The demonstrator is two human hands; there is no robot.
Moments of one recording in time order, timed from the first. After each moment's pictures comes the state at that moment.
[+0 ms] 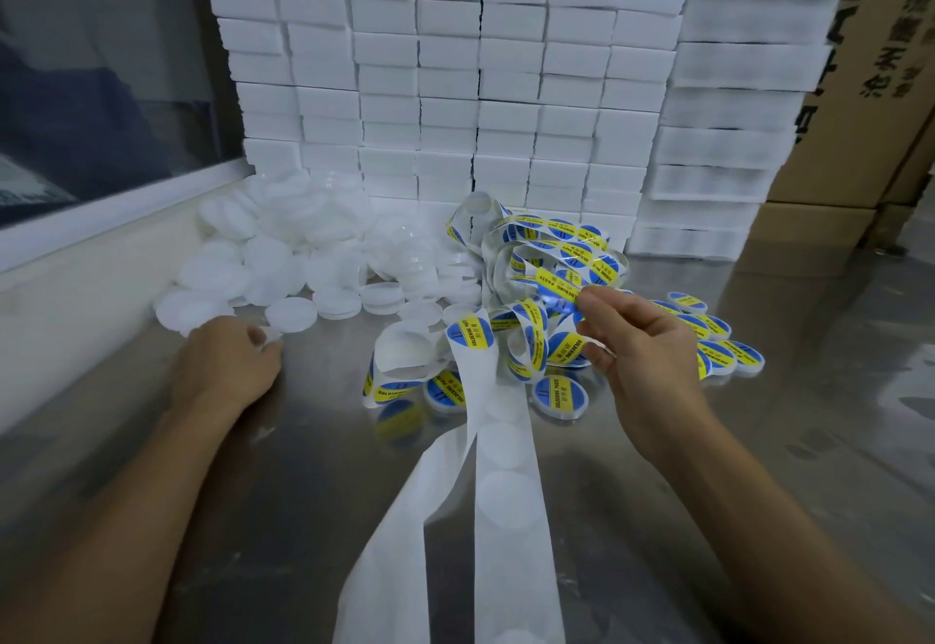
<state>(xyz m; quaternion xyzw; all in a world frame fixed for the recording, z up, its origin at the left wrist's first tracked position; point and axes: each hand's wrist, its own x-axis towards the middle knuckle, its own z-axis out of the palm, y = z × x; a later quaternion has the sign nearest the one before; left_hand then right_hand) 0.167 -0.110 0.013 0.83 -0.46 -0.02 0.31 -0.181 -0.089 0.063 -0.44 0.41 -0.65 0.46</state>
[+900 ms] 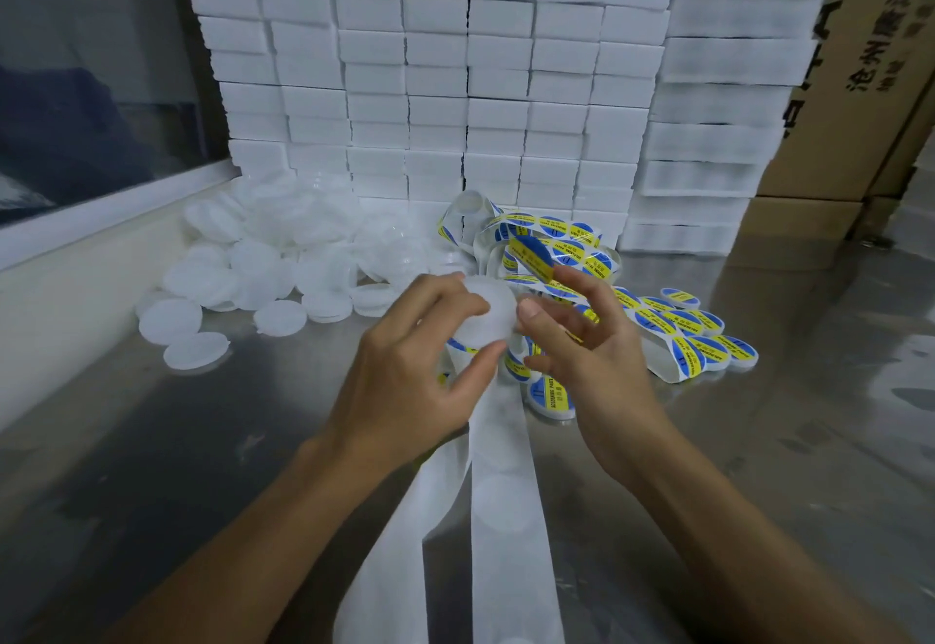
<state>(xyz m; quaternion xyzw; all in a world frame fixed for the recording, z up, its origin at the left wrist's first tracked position) 0.013 -0.061 0.055 0.38 -0.75 0.16 0.52 -0.152 -0.073 0.062 -0.52 0.35 -0.61 0.48</state>
